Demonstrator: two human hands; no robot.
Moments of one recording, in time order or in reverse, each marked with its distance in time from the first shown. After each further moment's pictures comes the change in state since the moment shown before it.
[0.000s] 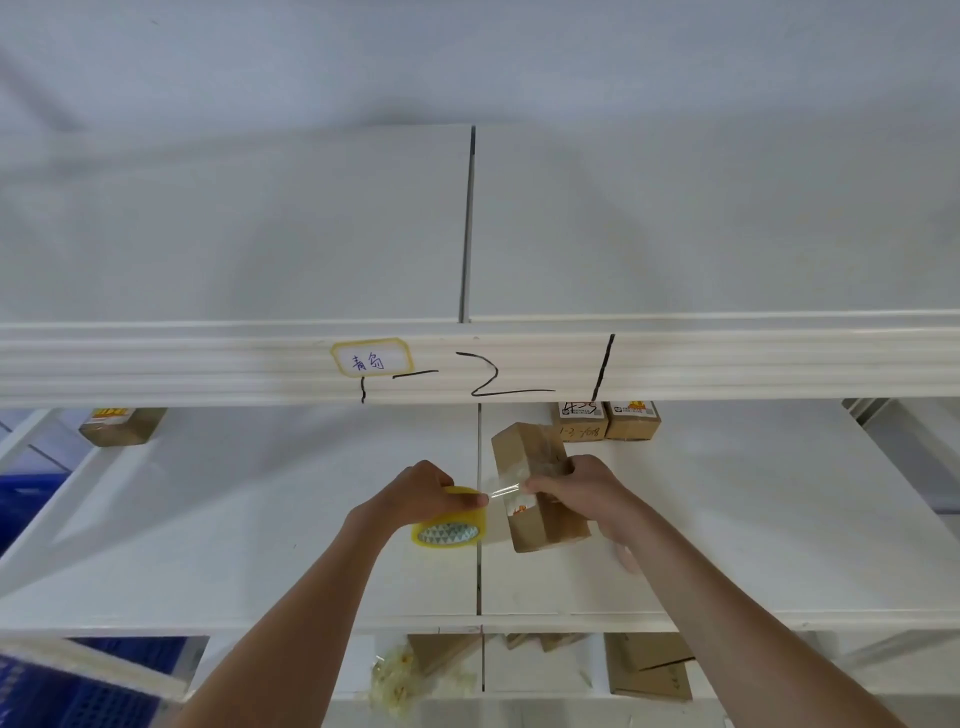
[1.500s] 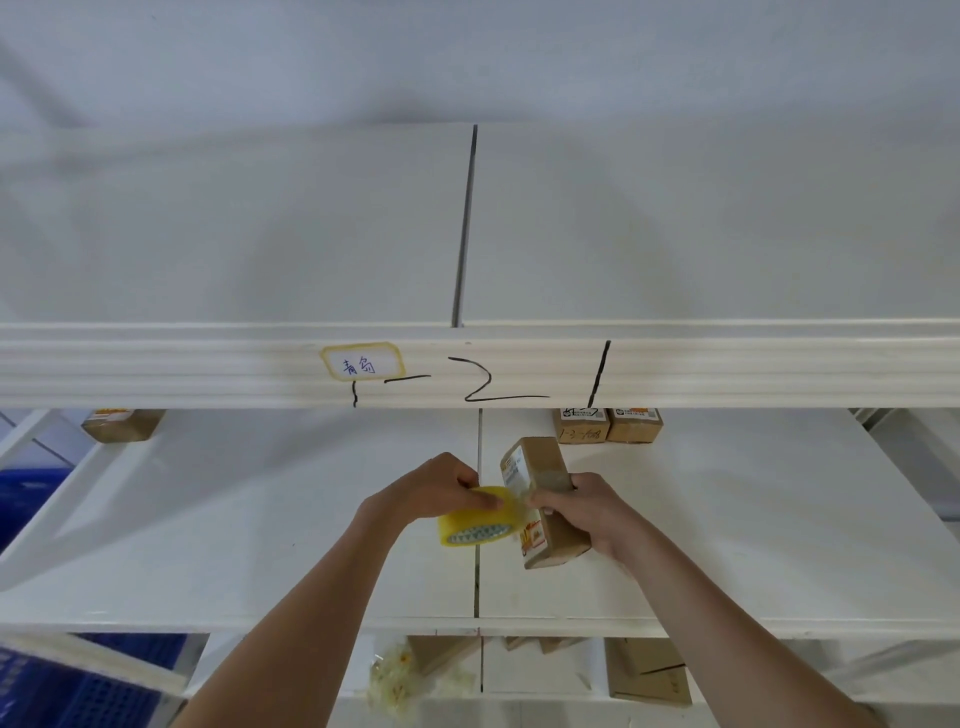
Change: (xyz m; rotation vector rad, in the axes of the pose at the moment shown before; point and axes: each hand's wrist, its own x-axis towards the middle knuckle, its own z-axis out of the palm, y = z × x) left_hand -0.001 0.027 -0.002 -0.031 -0.097 0.142; right_hand -0.001 0.016 0.002 0.169 -0.065 0.042
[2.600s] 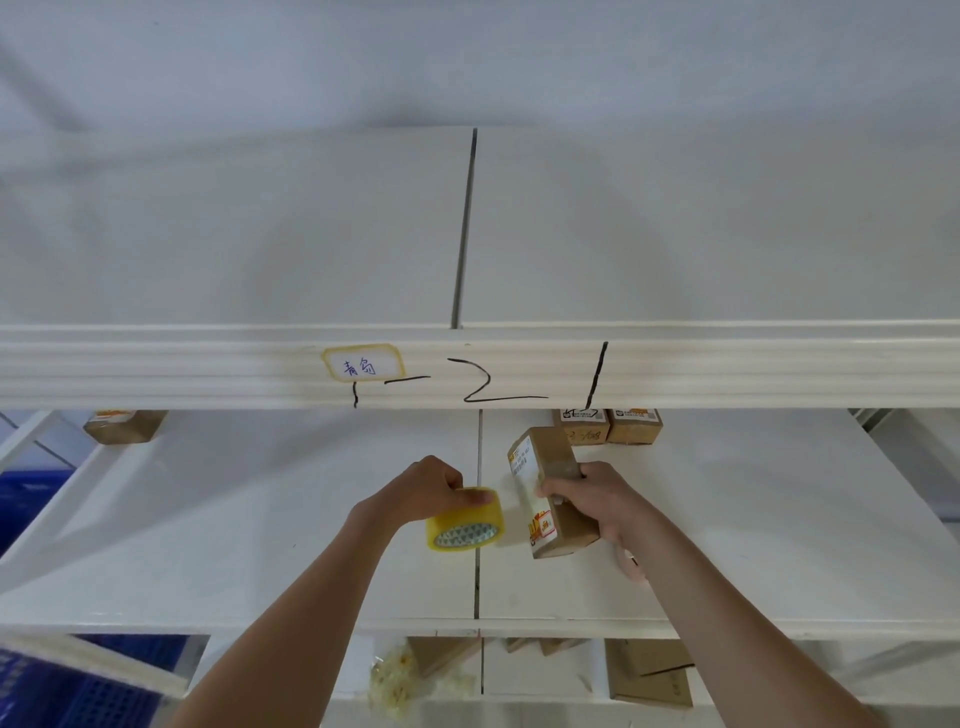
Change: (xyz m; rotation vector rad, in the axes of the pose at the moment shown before) left_hand -0.001 -0.015 -0.003 0.042 0.104 -0.098; right_hand 0.002 -0.013 -0.012 0.041 0.012 0.008
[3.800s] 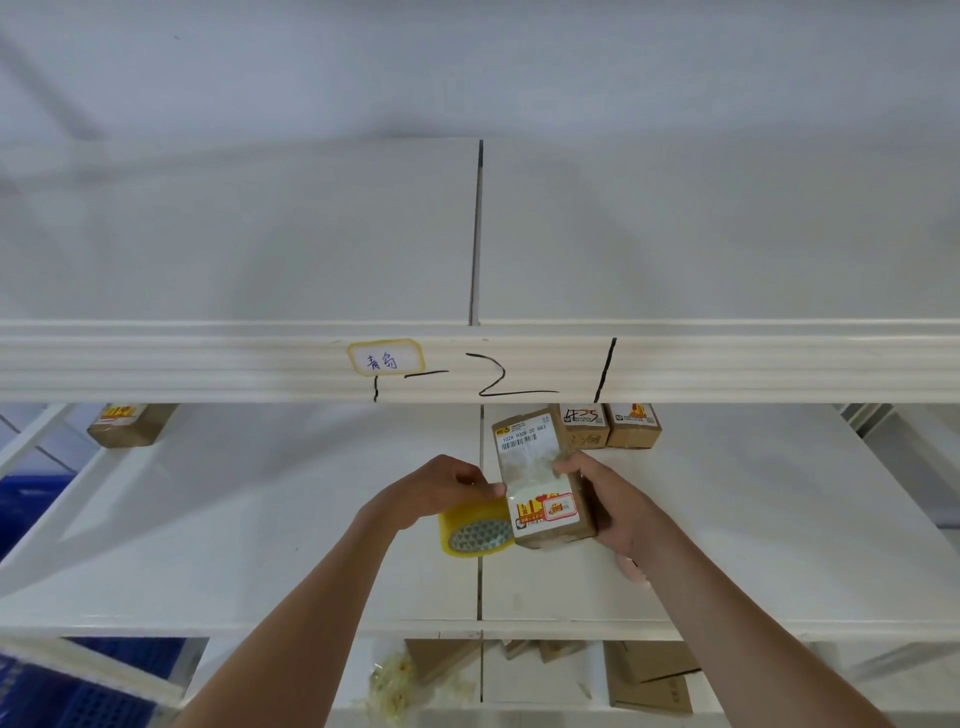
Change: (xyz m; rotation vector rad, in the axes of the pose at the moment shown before) left_hand -0.016 0.019 -0.005 -0.251 -0.107 0.083; right_hand -0.010 0.003 -0.001 0.401 -0.283 -0.022
